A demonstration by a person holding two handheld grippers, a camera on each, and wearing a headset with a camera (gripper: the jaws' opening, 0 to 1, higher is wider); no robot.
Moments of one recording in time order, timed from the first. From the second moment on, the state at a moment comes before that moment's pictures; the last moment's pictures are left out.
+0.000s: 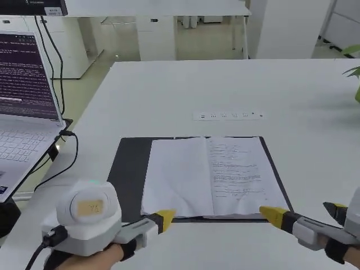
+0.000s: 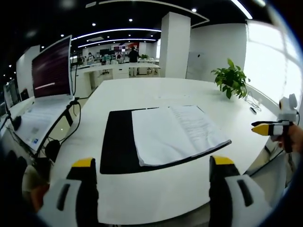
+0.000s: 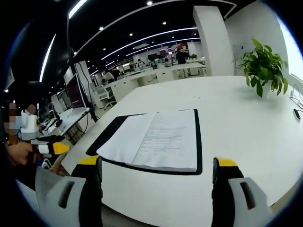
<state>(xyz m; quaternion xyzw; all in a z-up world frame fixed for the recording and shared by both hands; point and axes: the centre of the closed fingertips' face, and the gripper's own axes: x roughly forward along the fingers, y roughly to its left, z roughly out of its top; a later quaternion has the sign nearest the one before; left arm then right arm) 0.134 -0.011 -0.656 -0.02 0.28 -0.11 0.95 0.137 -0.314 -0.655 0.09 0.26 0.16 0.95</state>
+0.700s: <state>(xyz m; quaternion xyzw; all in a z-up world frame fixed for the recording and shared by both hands) 0.161 -0.053 -0.652 -0.01 0.26 -0.14 0.95 0.131 -0.330 -0.650 0.12 0.24 0.16 0.95</state>
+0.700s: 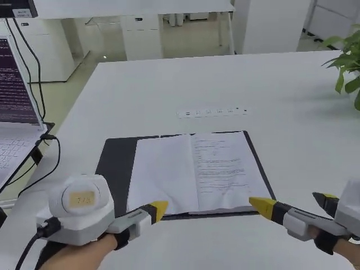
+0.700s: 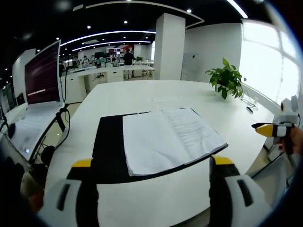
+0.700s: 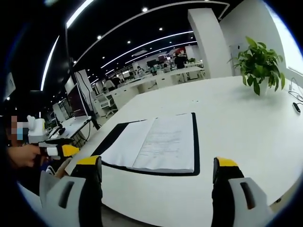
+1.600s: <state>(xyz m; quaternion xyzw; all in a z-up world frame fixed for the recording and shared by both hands) 0.229 -0.247 -0.708 0.03 0.24 -0.33 0.91 0.127 -0.330 -0.650 0.11 0.22 0.16 0.96</state>
